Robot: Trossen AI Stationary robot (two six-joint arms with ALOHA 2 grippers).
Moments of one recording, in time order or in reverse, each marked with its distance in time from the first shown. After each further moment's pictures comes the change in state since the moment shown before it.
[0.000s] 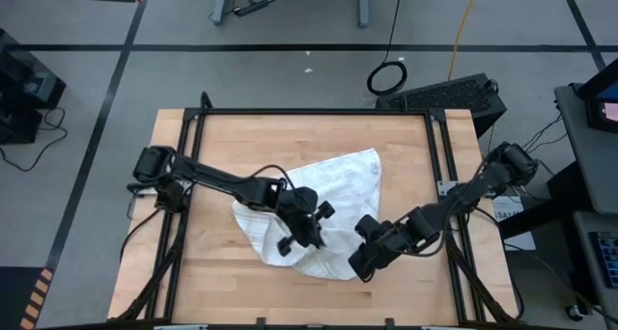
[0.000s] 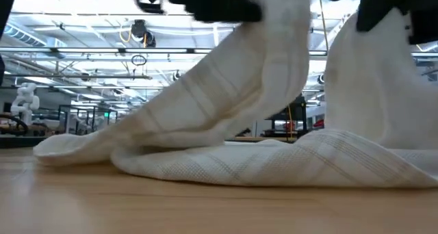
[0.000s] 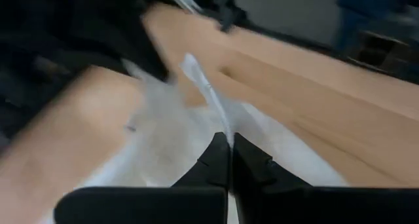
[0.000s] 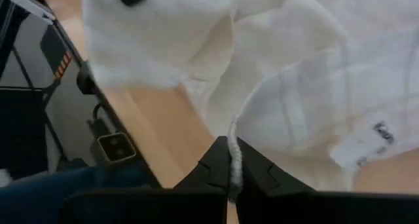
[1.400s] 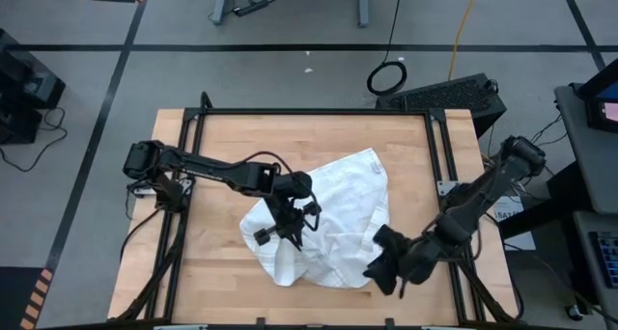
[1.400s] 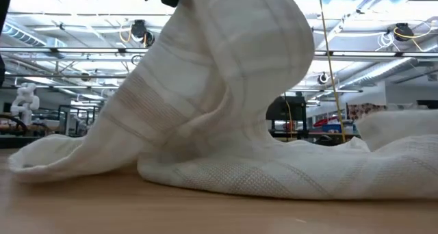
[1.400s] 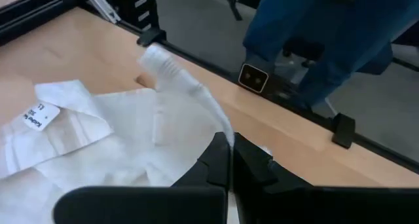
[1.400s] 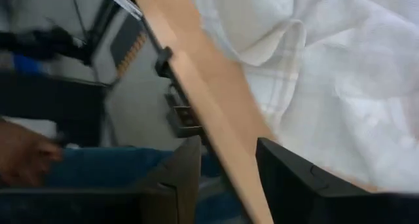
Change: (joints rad) left arm 0.078 -0.102 0.017 -0.332 0.378 -0.043; right arm 0.162 -0.104 0.000 0.083 0.111 0.040
